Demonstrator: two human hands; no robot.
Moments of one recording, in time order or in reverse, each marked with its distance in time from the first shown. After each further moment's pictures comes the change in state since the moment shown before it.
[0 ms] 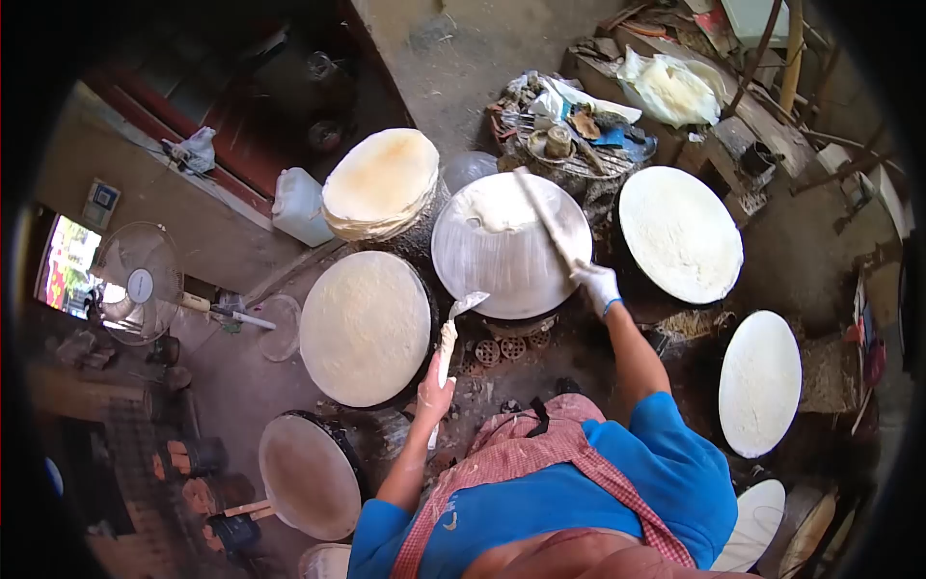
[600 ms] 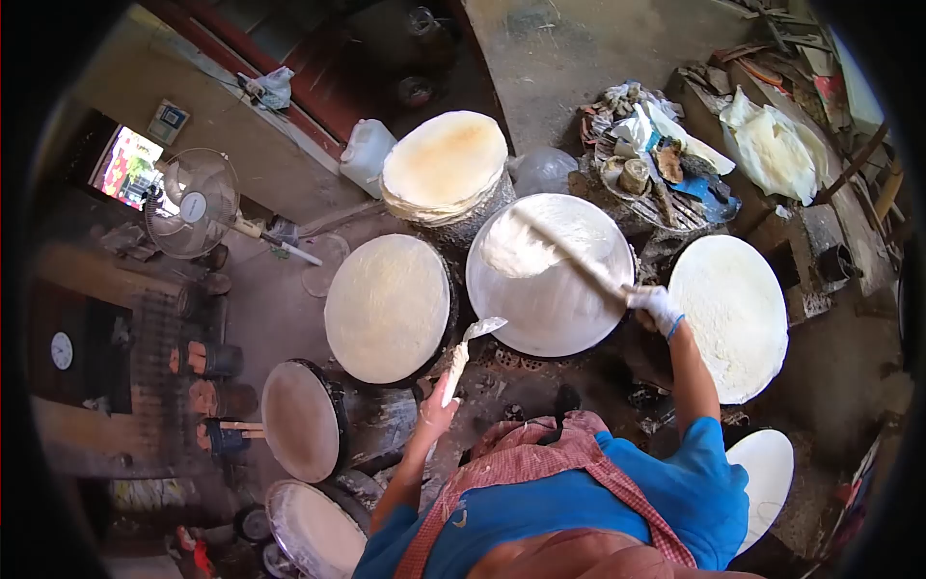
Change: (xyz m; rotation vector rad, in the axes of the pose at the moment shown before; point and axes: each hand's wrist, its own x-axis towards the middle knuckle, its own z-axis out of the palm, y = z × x) left_hand -0.023 0.039 0.025 -0.045 0.118 -0.277; right_hand 0.111 -0.075 -0.065 -0.320 -0.588 0.145
